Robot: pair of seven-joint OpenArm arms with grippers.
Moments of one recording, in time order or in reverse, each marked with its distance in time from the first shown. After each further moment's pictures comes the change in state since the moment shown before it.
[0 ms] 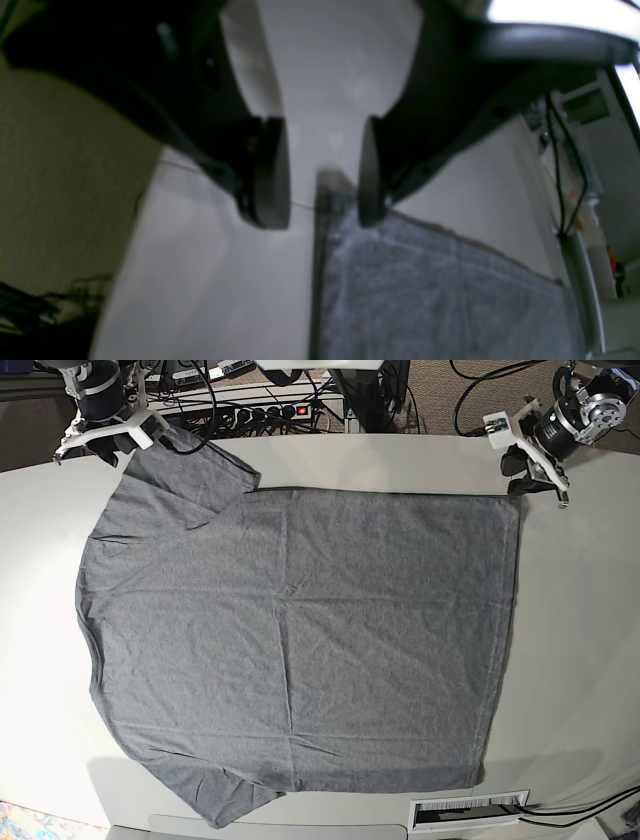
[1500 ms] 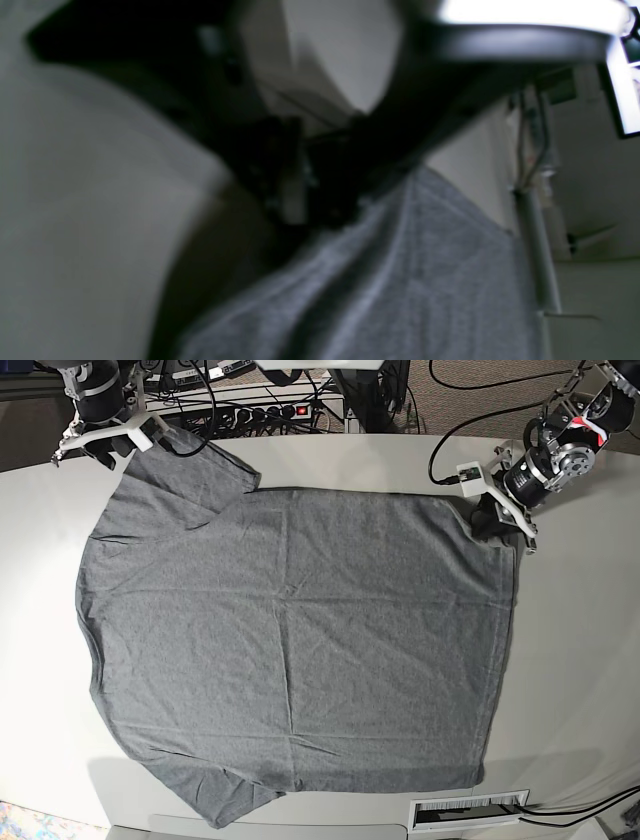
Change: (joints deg) left arm -25.4 3.2 20.7 -15.5 -2.2 1.8 -1.7; right arm 0.3 0.0 0.0 0.9 -1.3 -0.1 -1.2
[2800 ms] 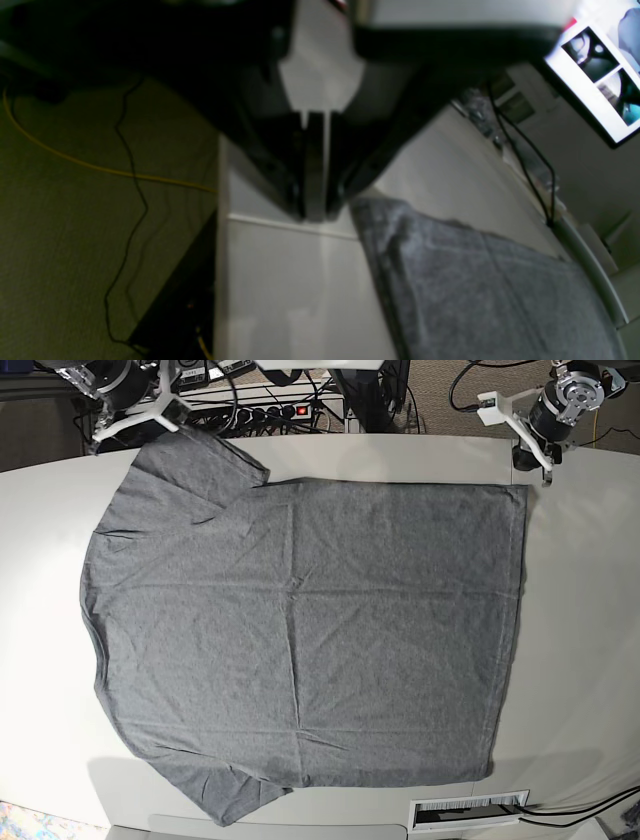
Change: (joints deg) left arm 19.4 -10.6 0.7 14.0 10.6 5.2 22.6; right arm 1.6 0.0 0.0 0.0 18.3 18.5 2.7
